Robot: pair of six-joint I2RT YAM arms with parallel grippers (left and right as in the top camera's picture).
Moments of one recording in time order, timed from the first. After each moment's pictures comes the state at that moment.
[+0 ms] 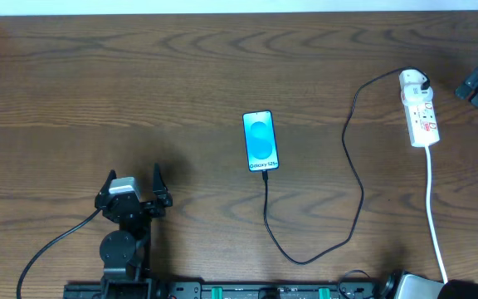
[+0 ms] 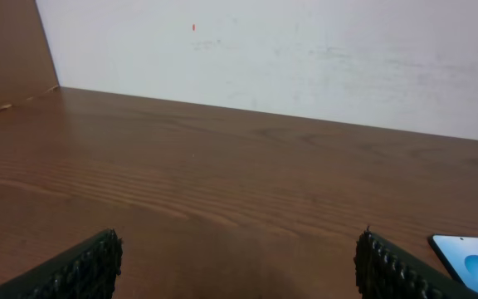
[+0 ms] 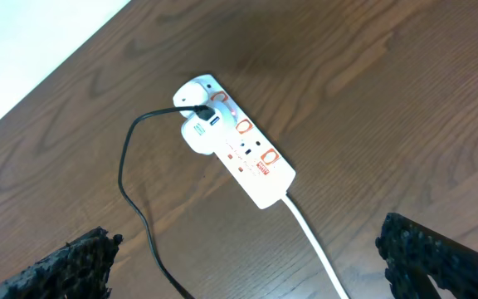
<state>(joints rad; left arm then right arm) -0.02 0.01 0.02 -0.11 -0.12 -0.09 -0.38 1.44 1.56 -1.02 -0.03 0.33</state>
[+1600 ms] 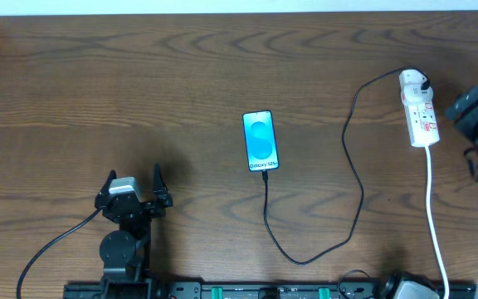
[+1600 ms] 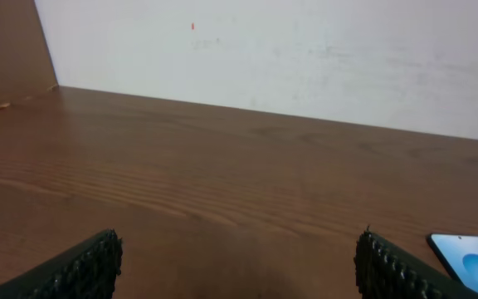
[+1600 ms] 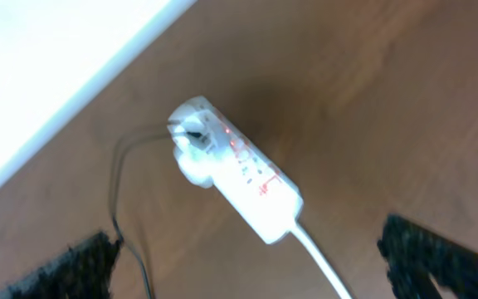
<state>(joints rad) -0.02 0.01 0.02 -0.11 -0.12 -0.10 -0.38 1.17 1.06 -0.59 0.01 0.42</state>
